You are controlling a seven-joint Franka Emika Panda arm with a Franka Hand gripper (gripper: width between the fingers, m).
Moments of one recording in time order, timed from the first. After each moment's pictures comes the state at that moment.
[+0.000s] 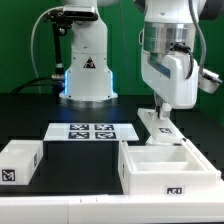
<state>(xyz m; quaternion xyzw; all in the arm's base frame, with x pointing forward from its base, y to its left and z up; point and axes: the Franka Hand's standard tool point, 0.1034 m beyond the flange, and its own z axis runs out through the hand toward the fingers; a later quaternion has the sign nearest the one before) 0.477 0.107 0.080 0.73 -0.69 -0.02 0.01</state>
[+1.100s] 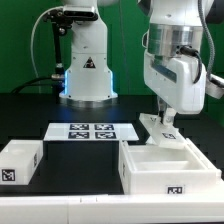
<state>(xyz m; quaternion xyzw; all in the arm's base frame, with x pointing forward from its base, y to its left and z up) 0.497 0.108 0.075 0.73 -0.68 -0.01 0.02</state>
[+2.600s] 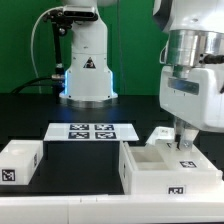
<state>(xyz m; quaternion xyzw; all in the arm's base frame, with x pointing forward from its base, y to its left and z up) 0.594 0.109 0.064 0.70 -0.71 0.08 0.00</state>
